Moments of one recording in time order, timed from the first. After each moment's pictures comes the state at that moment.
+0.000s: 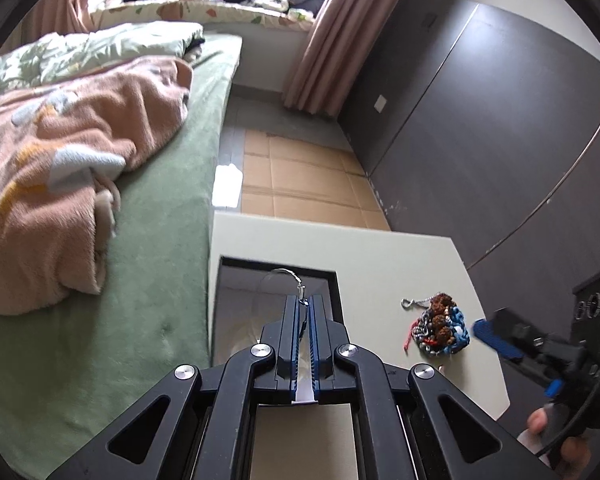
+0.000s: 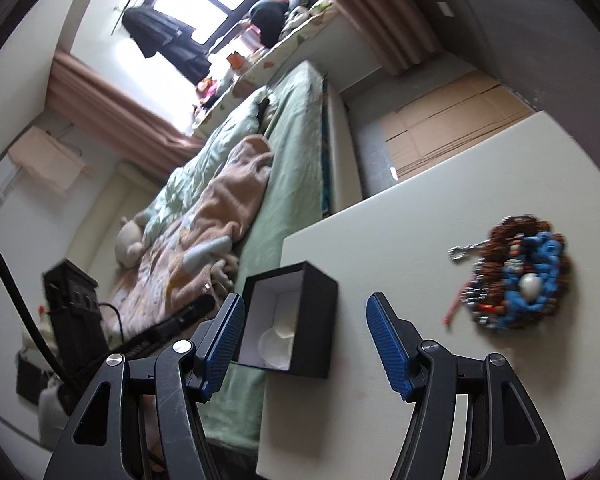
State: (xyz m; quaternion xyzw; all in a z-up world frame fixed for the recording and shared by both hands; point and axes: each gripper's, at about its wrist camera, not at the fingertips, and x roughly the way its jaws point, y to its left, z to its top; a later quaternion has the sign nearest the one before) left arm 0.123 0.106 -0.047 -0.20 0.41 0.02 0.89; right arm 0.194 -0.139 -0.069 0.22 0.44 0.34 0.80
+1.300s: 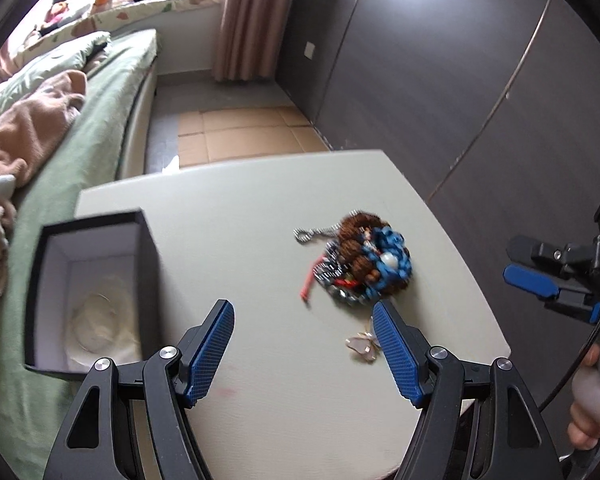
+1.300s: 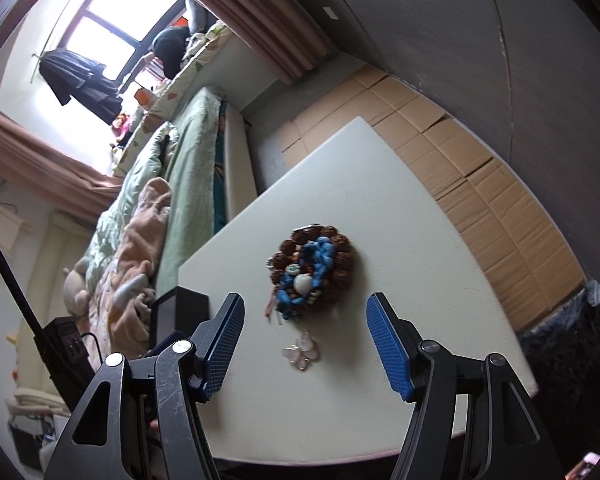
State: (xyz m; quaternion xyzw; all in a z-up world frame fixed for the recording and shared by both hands) left arm 0.147 -0.048 -0.082 -0.10 0.46 -0.07 0.88; right arm 0.201 -0.283 -0.079 0.24 0.49 0.19 0.82
